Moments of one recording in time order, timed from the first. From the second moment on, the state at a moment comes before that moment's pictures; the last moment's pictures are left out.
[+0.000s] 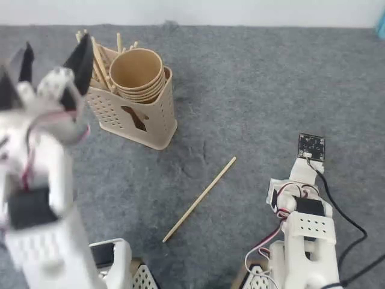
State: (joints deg) left arm -17.1 -51.2 20.8 47.5 5.2; right arm 4.4 -53.5 81.1 44.9 -3.7
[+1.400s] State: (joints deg) left arm 33.1 -7.4 43.3 50.9 1.6; right arm 20.7 -53.5 81.1 36.4 -7.6
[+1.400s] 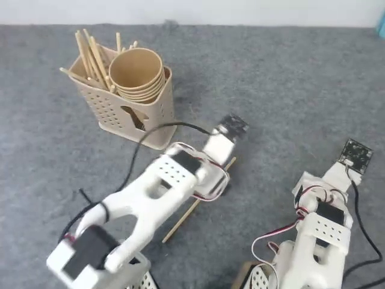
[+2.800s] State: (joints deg) left arm 14.1 -64.3 32.7 50.8 3.9; right arm 19.9 -53.5 81.1 35.3 -6.1
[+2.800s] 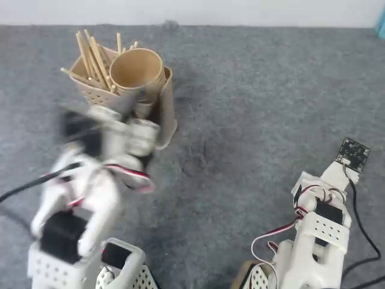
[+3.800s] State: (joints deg) left arm -15.6 -29.3 30.9 3.3 8.2; right arm 19.2 -53.5 81.1 33.8 -6.1
